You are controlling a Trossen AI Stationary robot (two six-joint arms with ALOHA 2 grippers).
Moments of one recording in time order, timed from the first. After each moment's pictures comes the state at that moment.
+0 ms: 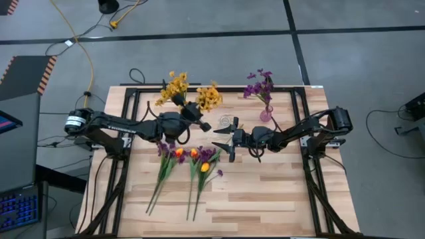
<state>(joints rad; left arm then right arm) 0.02 1.46 0.93 0.55 -0.87 0.43 0.04 1.65 0.63 1.08 0.16 -0.08</state>
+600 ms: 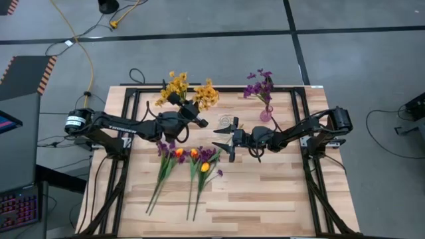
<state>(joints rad) 0.05 1.46 0.86 0.62 -0.96 0.54 0.04 1.65 0.63 1.08 0.16 -0.09</state>
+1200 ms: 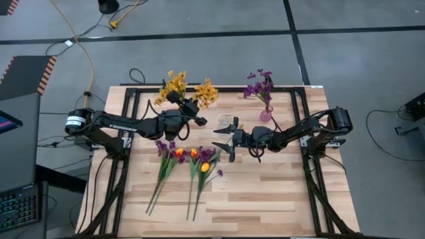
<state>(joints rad) 0.09 1.46 0.86 0.53 -0.97 0.50 0.04 1.65 0.63 1.08 0.16 -0.09</state>
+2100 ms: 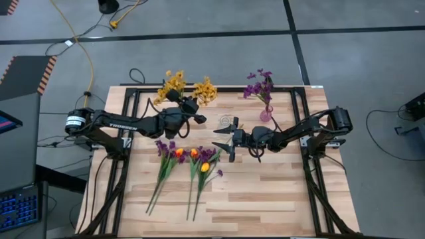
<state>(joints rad) 0.11 1.46 0.86 0.51 -0.96 0.49 0.04 1.65 0.63 1.08 0.16 -0.09</state>
